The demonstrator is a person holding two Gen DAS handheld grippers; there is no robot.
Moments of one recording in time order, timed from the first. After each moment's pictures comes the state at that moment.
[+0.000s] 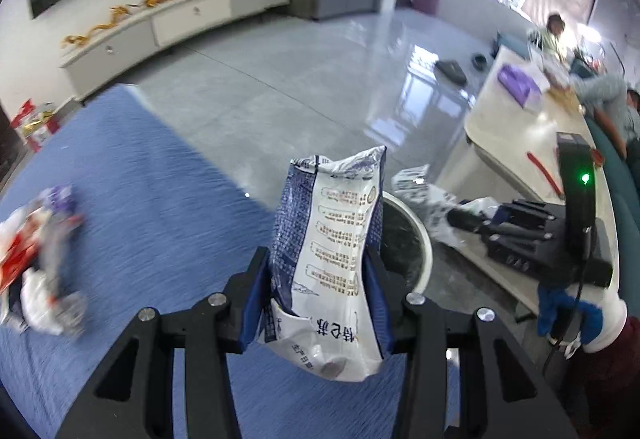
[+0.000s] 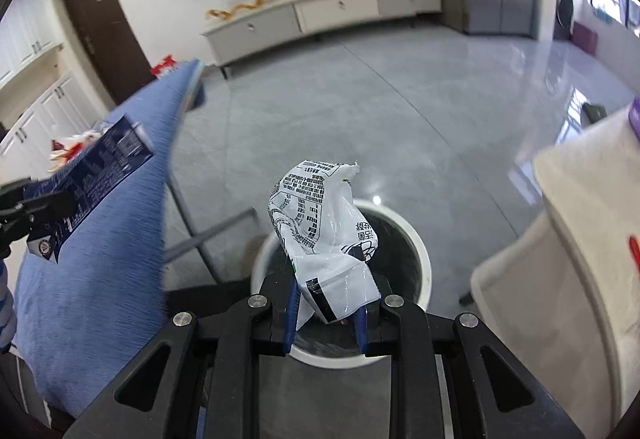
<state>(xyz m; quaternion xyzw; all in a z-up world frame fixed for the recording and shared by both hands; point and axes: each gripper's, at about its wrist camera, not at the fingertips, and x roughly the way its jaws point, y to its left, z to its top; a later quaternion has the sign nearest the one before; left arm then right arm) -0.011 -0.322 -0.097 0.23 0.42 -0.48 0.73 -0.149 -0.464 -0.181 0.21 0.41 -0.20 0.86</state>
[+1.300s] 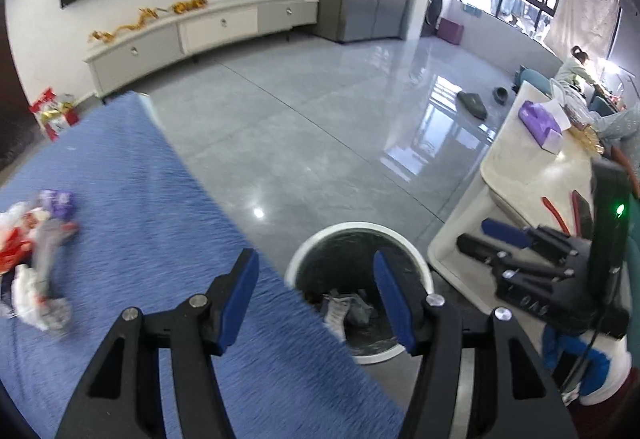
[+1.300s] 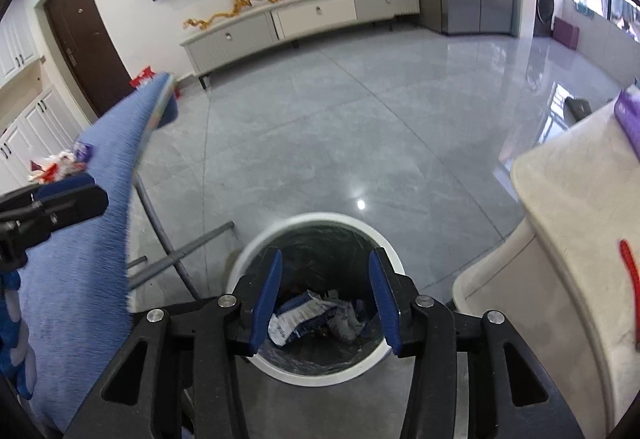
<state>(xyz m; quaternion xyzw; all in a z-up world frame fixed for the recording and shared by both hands) -0.007 -0.320 -0.084 0.18 0.39 -0.44 0.79 -0.150 -0.478 -0.160 0.20 0.38 -0.22 0.87</state>
